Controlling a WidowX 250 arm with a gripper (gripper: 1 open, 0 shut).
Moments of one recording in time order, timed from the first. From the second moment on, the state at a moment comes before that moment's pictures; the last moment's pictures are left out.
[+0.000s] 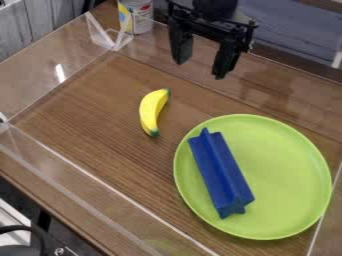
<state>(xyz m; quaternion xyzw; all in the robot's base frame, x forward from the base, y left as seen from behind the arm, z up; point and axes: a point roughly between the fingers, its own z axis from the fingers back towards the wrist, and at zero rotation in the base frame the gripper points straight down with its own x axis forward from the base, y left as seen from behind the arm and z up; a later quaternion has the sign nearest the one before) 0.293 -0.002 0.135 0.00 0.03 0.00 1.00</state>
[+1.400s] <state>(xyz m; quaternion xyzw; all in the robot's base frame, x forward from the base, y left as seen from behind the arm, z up) 0.274 0.073 0.043 -0.02 0.02 -0.03 1.00</state>
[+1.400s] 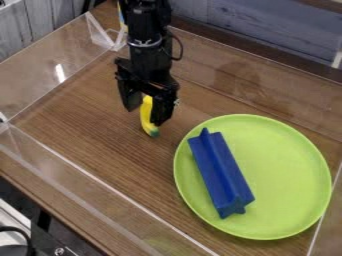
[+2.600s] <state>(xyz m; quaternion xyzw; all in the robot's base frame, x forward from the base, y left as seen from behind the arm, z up) 0.281 0.062 0.048 -0.05 0.01 -0.02 1.00</state>
